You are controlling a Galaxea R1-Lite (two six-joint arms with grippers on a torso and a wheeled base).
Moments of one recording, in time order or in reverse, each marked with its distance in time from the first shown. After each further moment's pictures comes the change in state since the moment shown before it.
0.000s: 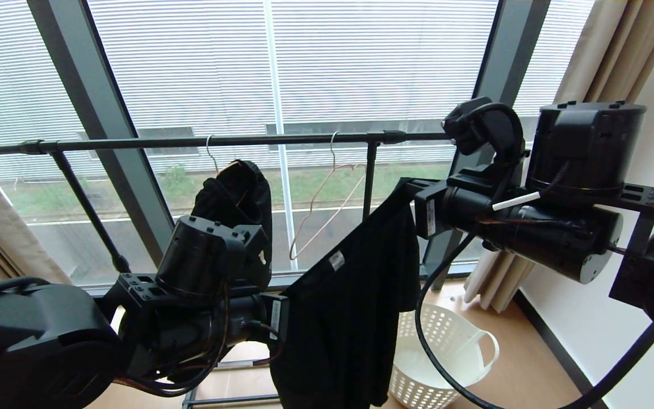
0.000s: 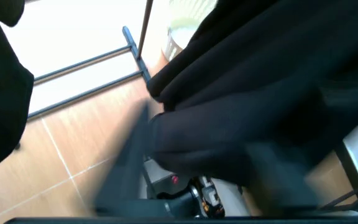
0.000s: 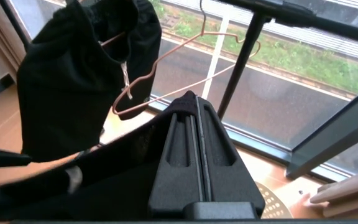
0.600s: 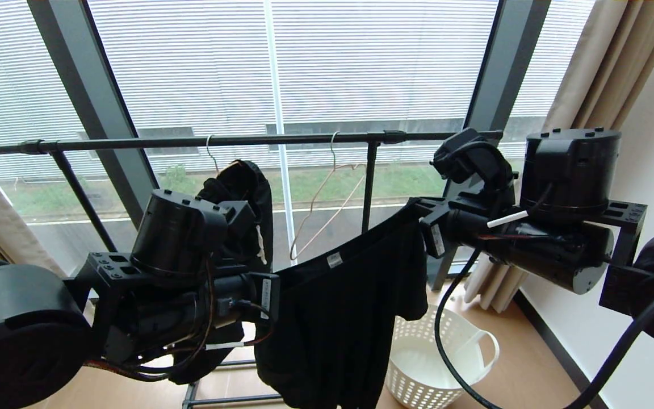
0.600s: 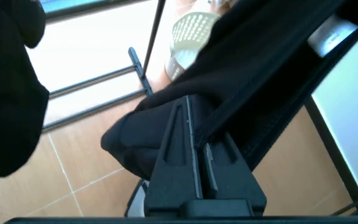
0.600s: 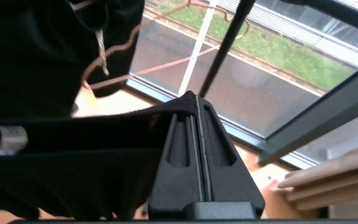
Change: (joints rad) left arm 0.011 -0.061 -0.078 0.092 0.051 0.017; right arm -0.046 0.009 0.071 0.001 0.004 -0.161
